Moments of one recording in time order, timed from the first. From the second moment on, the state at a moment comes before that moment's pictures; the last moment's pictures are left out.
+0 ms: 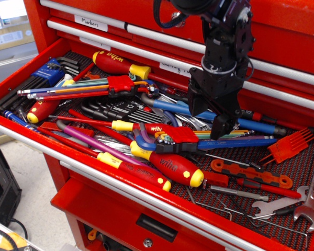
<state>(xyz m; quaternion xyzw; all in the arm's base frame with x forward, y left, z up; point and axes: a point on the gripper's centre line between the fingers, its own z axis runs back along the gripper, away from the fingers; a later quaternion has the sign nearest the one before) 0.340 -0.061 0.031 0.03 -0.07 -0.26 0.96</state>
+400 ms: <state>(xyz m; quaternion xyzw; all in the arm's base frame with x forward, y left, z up) 0.332 -0.068 0.014 0.01 -0.07 -0.25 0.97</state>
